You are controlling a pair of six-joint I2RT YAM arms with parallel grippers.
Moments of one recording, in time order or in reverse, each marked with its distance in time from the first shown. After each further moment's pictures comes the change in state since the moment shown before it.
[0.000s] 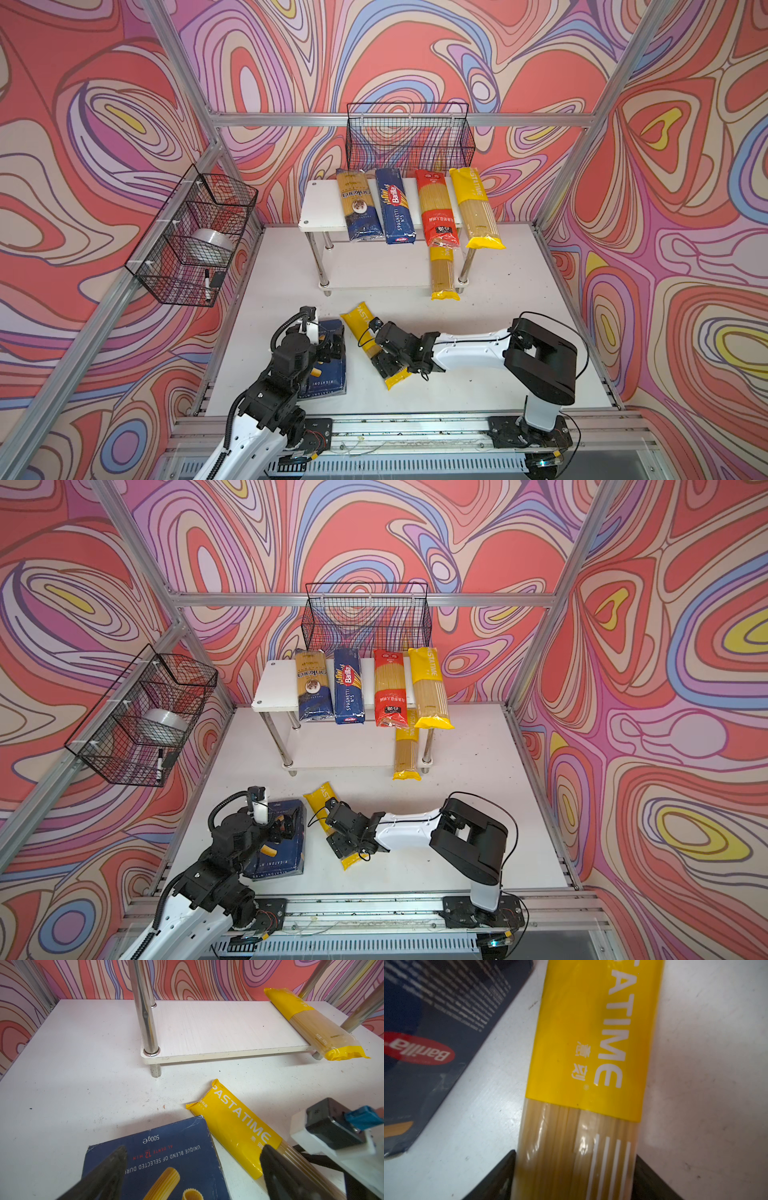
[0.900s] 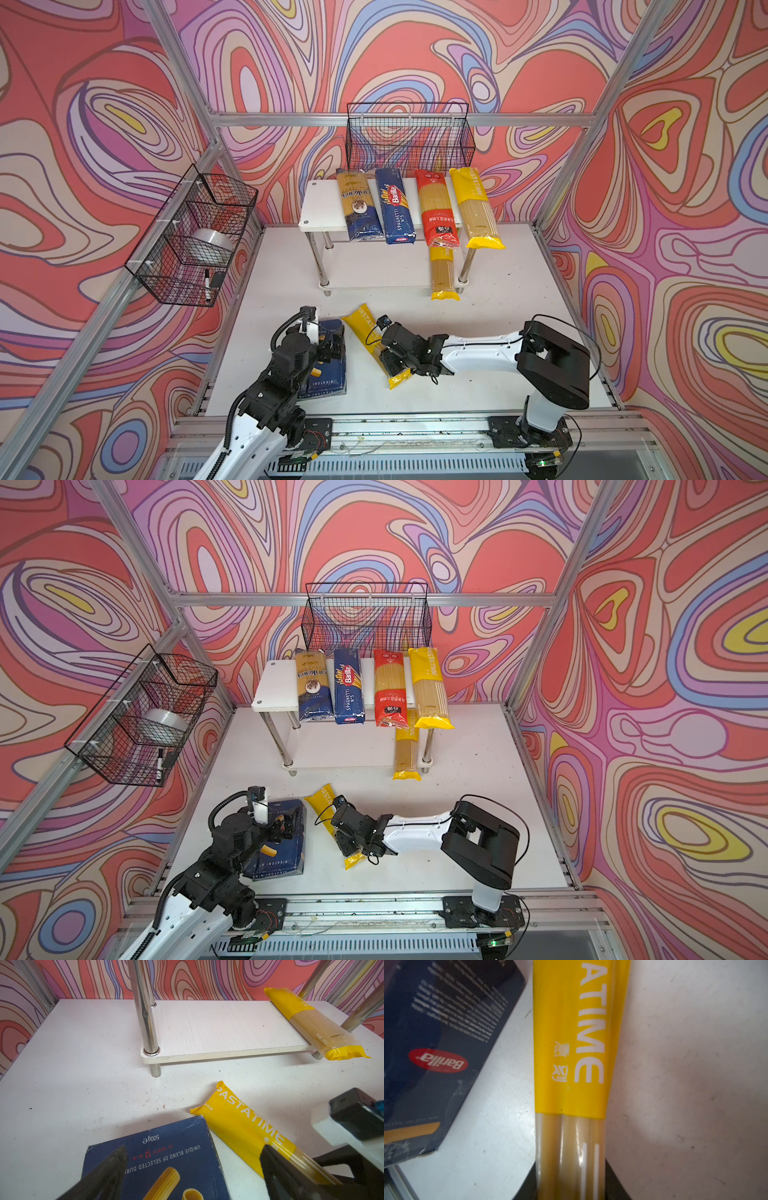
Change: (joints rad) left arm 0.000 0.002 0.000 0.000 0.000 0.000; right arm -0.002 -0.090 -0.075 0.026 -0.002 0.137
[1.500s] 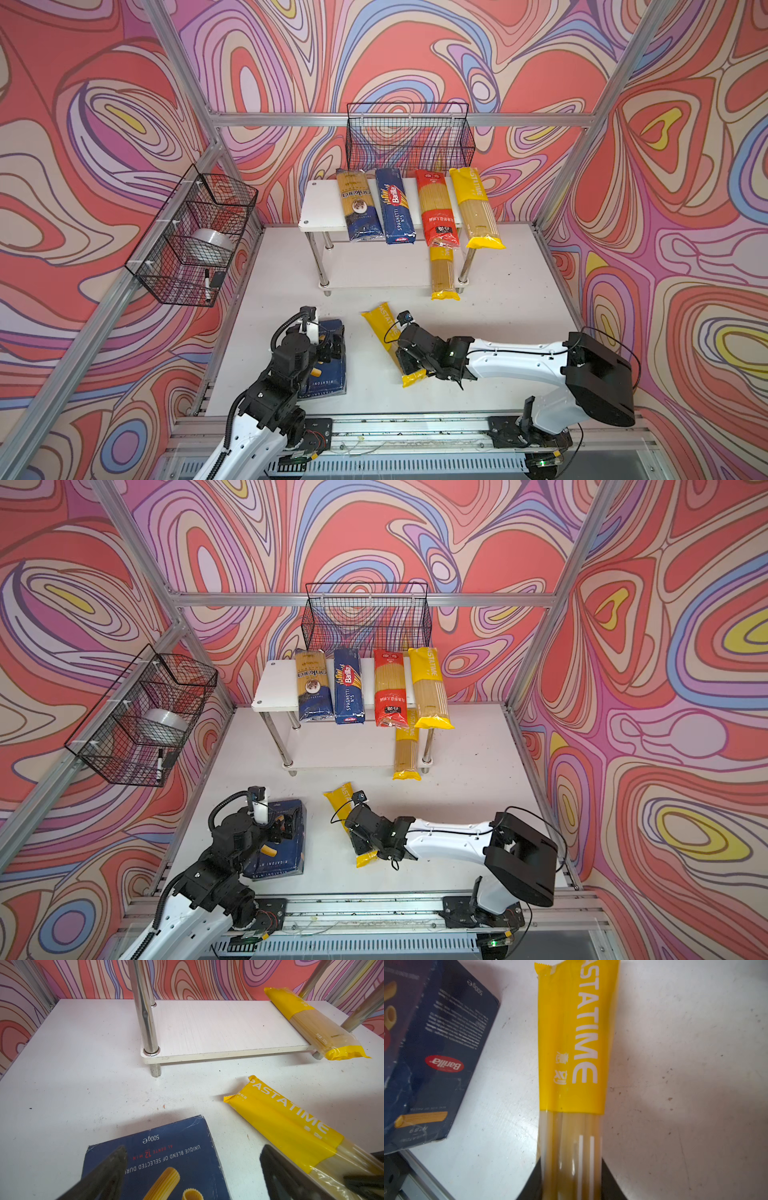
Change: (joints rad) left arm 0.000 0.000 0.000 0.000 0.000 0.000; right arm 0.002 -0.229 -0.088 -0.111 0.106 0.109
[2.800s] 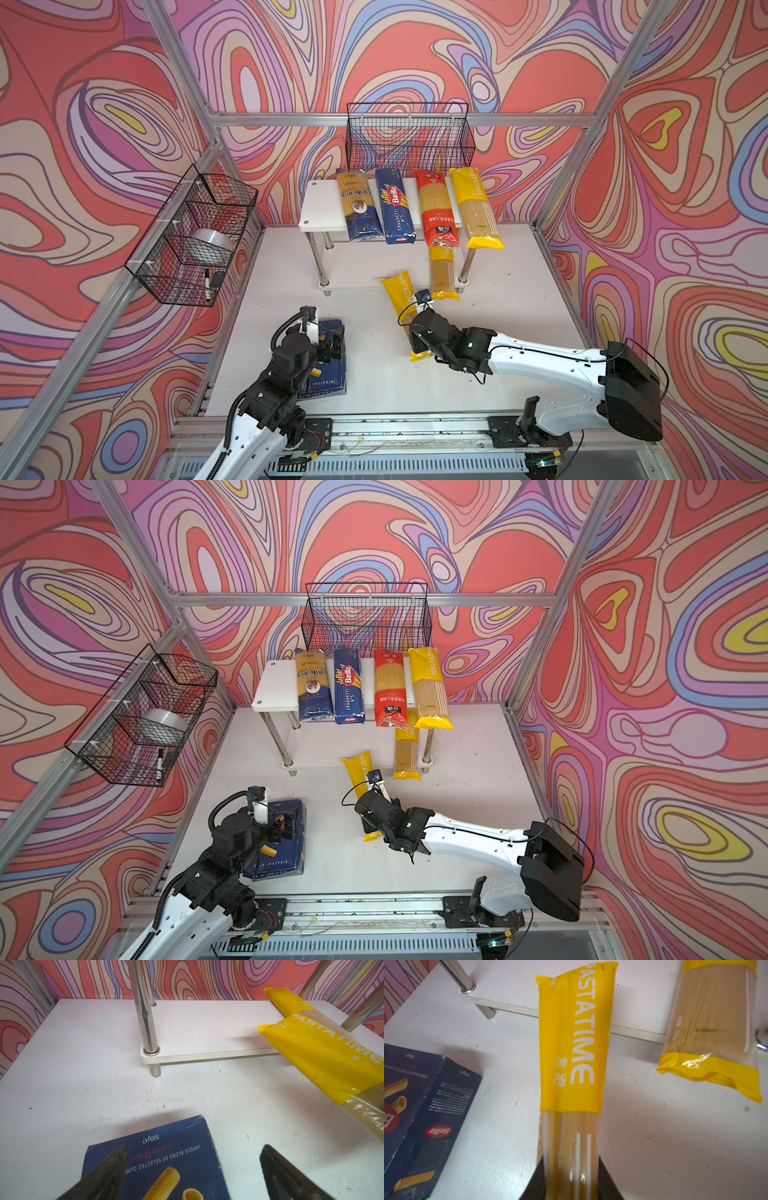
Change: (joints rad) left arm 0.000 0.001 0.000 0.000 0.000 0.000; right arm -0.073 -0.134 0.041 -0.059 0.235 -0.035
